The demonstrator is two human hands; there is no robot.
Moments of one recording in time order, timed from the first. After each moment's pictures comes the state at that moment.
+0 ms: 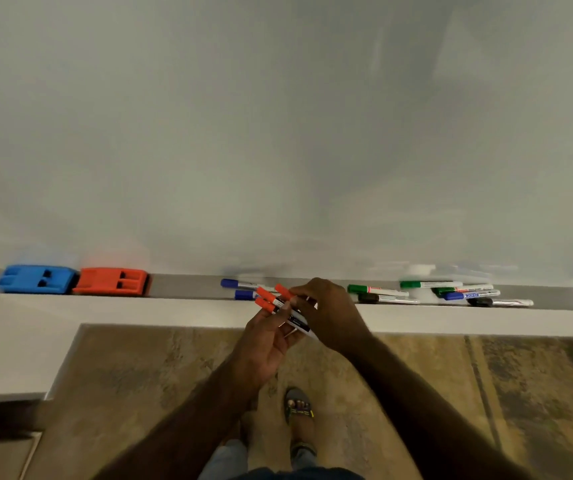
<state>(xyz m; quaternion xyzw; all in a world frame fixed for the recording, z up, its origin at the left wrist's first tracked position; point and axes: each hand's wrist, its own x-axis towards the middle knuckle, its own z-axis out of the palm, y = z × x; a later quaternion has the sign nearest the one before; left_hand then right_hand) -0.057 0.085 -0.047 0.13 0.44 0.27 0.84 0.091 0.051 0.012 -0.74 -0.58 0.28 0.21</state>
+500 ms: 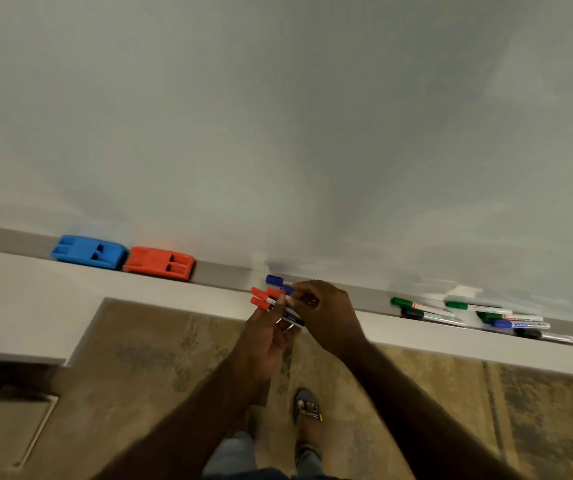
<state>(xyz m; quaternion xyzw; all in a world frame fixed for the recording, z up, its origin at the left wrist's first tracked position) -0.134 0.117 -0.060 0.08 0.44 0.37 0.82 0.004 0.097 -0.005 -0.73 -0.52 0.33 0.28</state>
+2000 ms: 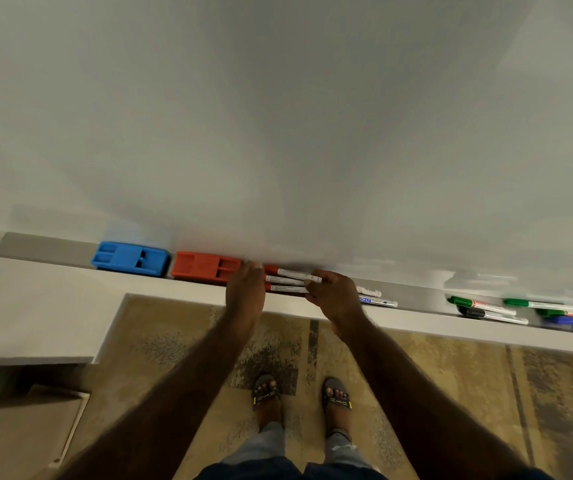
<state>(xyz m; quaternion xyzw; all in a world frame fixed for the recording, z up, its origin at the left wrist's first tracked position) -0.247 0.240 -0.058 0.36 0.64 0.31 0.60 -0.088 0.185 -0.057 -0.75 -0.20 0.49 0.40</state>
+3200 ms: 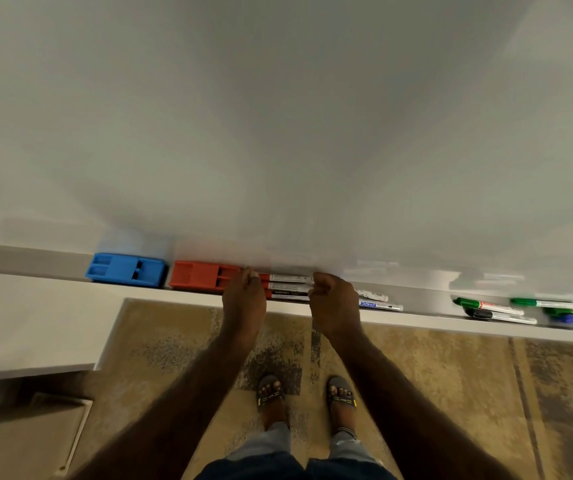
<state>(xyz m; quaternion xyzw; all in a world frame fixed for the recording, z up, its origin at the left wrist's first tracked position) -0.249 0.245 -0.046 0.44 0.66 0.27 0.54 -0.104 0.187 -0.051 -0.82 -0.33 0.36 0.29</state>
